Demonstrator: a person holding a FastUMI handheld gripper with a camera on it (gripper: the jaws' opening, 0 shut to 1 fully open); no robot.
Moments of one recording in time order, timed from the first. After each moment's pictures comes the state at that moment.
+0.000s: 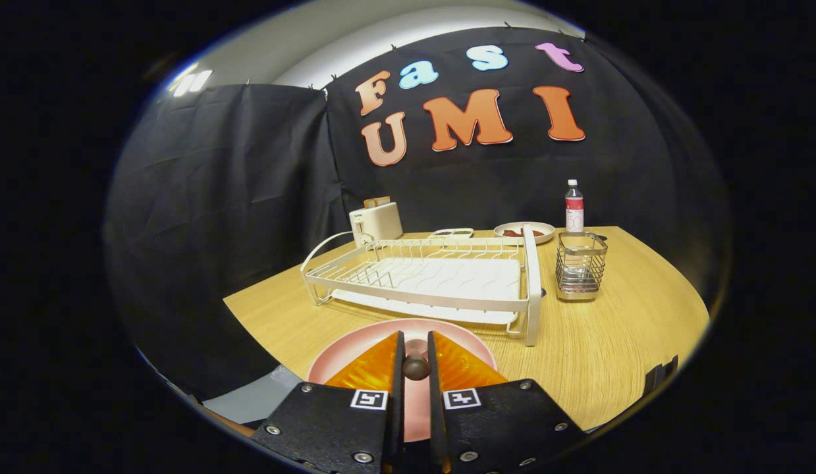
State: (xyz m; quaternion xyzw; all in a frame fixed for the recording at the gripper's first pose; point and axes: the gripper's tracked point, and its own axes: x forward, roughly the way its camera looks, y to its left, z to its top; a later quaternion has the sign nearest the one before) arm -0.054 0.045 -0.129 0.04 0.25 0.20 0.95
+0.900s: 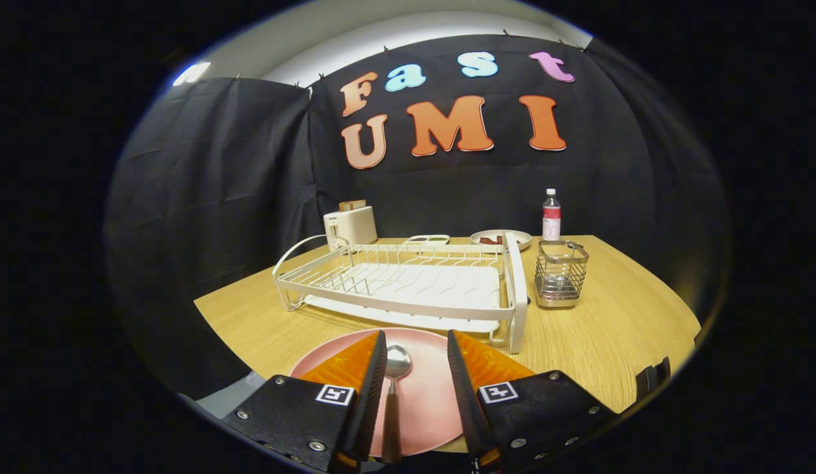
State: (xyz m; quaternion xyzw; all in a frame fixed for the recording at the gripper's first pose) arm -0.030 0.035 -0.112 0.02 0.22 0.13 0.97
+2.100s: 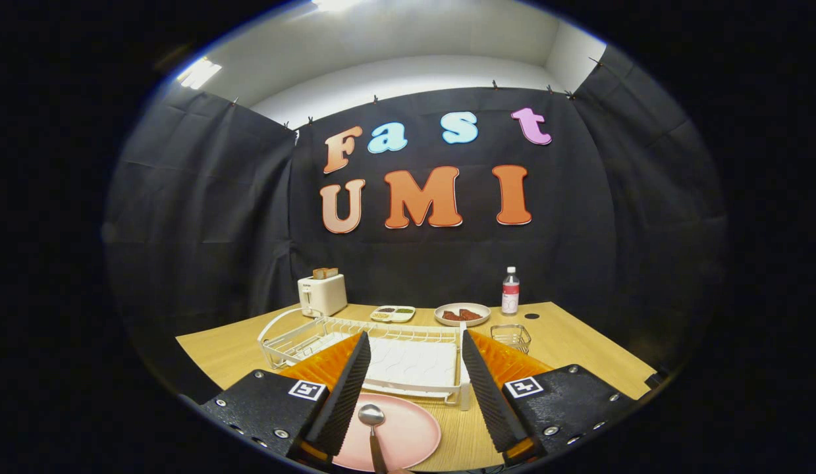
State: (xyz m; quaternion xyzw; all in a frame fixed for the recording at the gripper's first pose) arm -0.012 0.005 0.021 0.00 0.08 0.06 0.99
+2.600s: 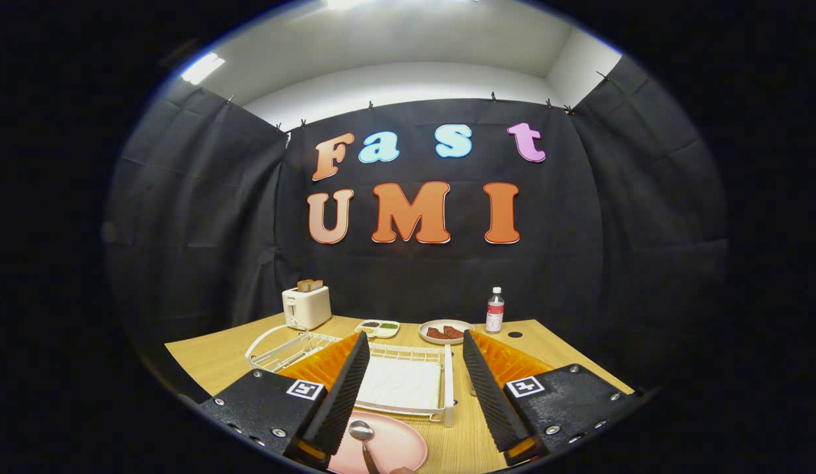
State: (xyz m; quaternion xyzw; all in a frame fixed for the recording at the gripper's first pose) arm 0.004 0.007 0.064 -0.01 0.06 0.03 1.00
